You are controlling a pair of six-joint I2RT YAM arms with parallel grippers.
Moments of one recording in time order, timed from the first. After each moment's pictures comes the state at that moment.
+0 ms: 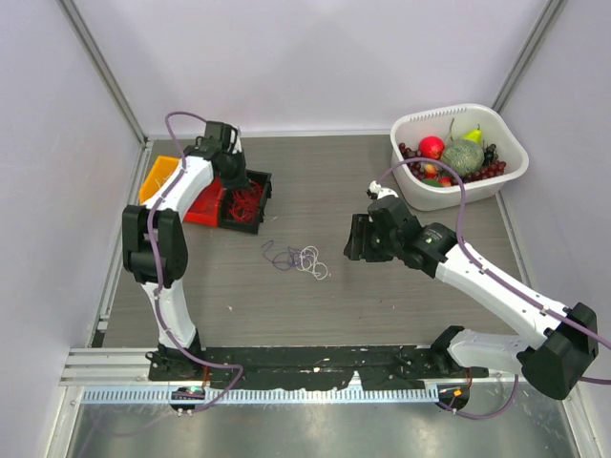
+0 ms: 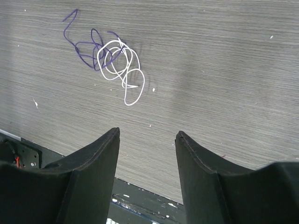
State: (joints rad) left arm -0.18 1.93 1.64 -0.66 0.14 -0.32; right arm 0.71 1.15 0.99 -0.65 0.06 0.62
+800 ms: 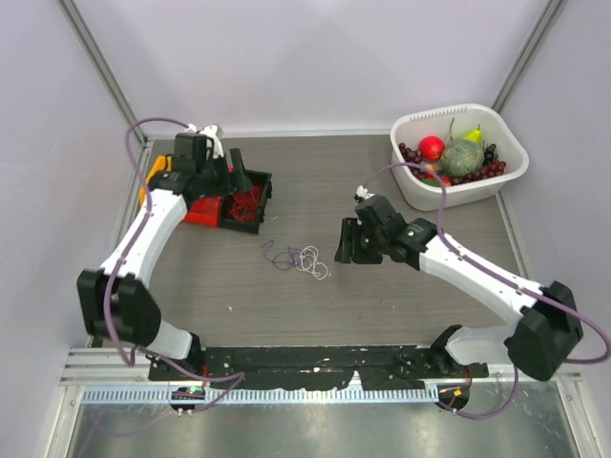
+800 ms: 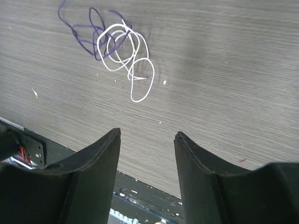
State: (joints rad) left arm -0.18 1.54 1.34 -0.56 0.16 -0.30; right arm 0.71 1.24 0.99 -0.62 -0.02 0.65
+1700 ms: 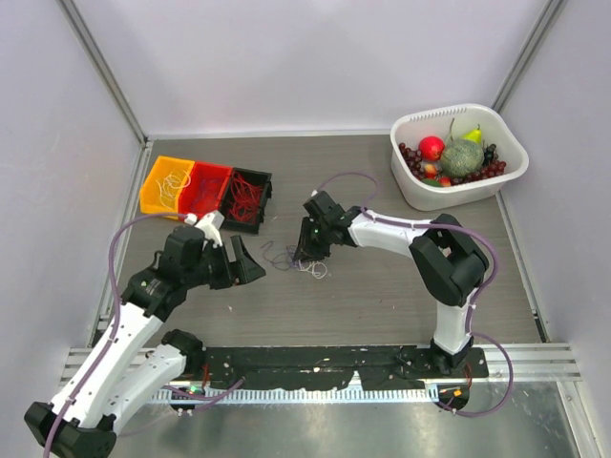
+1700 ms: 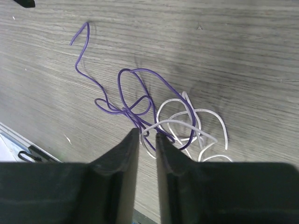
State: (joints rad) left arm -0.44 0.72 0.75 -0.72 0.26 -0.65; right arm 0.76 1.88 1.22 -0.32 -0.20 0.86
